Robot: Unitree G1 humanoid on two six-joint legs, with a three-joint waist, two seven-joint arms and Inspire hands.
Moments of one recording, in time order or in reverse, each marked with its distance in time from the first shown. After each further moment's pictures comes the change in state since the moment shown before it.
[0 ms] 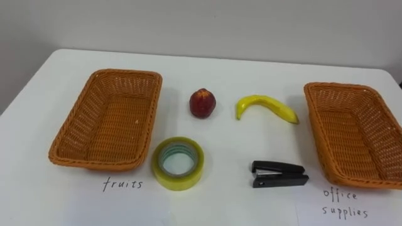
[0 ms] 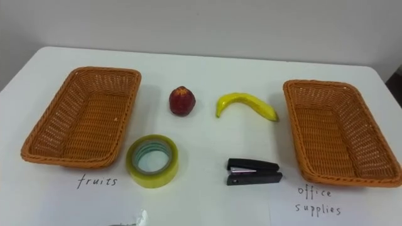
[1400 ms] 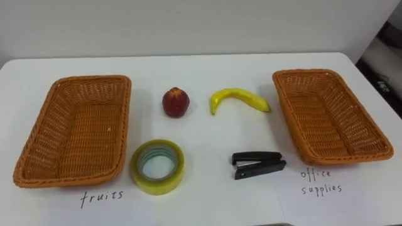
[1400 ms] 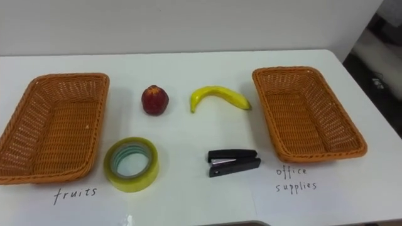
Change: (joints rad) left arm 0.044 0.044 0.156 -0.053 -0.011 -0.036 -0.026; right arm 0.041 -0.084 -0.561 -0.650 0.249 -0.042 -0.562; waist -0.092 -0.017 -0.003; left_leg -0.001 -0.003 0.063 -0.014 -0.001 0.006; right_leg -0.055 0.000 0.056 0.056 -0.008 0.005
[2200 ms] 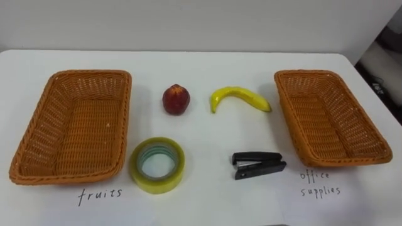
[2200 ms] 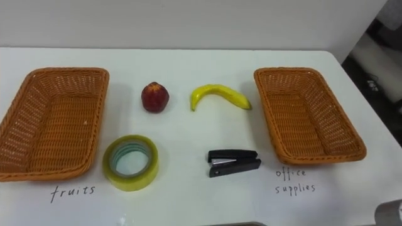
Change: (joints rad) left arm 0.040 -0.003 -0.004 0.006 -0.167 0.011 -0.134; right arm -0.009 -0.031 0.035 -0.706 -0.328 -0.035 -0.126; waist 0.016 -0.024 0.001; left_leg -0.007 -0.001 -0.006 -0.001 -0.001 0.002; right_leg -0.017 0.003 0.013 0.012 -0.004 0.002
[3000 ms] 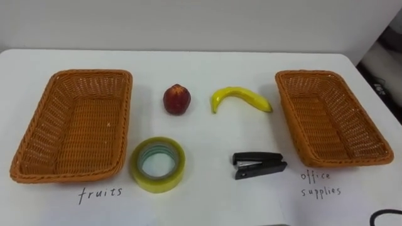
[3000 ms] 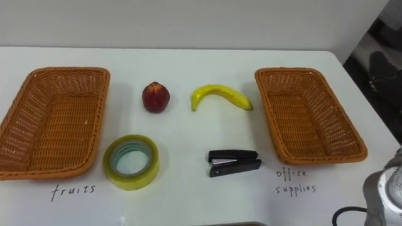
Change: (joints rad) left arm -0.046 0.003 -0.048 0.036 0.003 -0.001 -0.002; right arm -0.045 -0.018 0.123 -0.214 -0.228 0.011 0.261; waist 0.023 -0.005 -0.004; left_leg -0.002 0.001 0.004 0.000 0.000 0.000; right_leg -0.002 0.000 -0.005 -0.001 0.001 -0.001
